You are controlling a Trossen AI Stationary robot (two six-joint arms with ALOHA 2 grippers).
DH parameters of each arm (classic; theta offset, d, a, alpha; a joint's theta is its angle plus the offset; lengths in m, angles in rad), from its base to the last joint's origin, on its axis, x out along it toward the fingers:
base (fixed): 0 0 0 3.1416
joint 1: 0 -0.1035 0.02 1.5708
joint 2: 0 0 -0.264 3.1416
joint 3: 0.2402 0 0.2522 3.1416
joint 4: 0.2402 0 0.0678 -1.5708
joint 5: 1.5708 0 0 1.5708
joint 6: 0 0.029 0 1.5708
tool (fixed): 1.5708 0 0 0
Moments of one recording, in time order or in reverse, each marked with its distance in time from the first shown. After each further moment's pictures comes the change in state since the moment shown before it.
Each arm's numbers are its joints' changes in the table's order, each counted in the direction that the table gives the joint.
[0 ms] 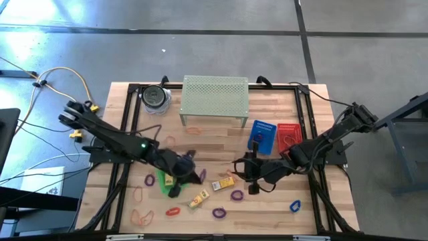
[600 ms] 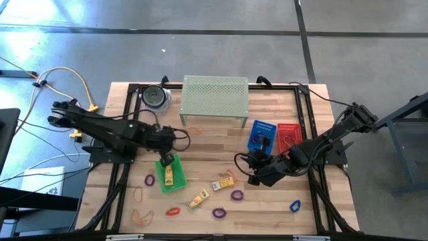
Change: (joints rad) left arm -0.172 -0.242 0.001 0.888 -0.301 -0.431; right arm -0.006 0.000 0.000 0.312 0.180 0.342
